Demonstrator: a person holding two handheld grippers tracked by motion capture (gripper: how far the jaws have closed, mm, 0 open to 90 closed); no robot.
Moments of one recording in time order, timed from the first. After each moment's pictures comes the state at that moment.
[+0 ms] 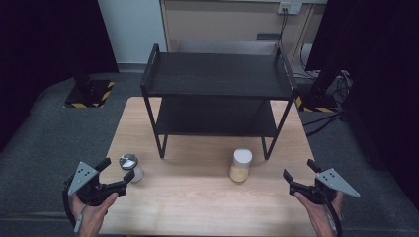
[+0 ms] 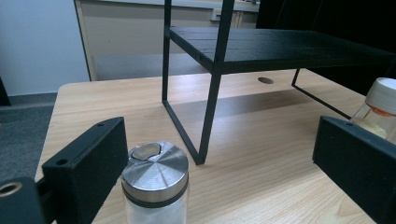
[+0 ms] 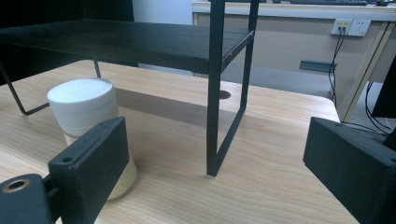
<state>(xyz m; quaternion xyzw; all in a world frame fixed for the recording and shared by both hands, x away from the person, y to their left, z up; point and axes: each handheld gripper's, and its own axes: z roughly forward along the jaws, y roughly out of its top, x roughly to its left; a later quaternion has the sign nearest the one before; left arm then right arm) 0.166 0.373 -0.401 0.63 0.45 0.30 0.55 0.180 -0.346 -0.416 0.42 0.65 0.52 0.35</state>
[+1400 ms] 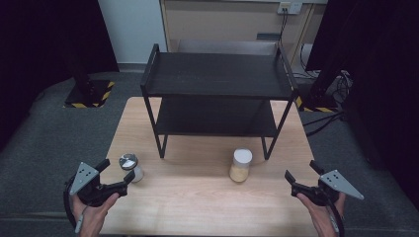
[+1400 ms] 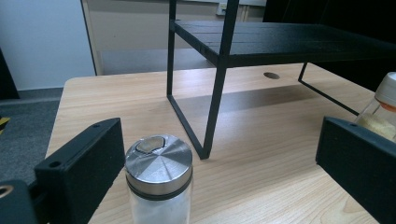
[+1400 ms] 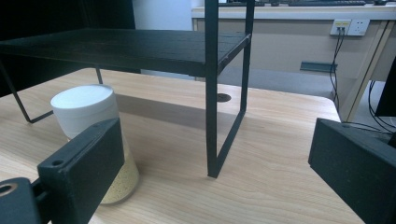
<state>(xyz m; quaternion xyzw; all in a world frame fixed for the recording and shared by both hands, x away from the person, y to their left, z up) 0.164 0.369 -0.399 0.64 0.46 0.31 0.54 0.176 -0.352 -0.419 0.43 0.64 0.54 0.35</state>
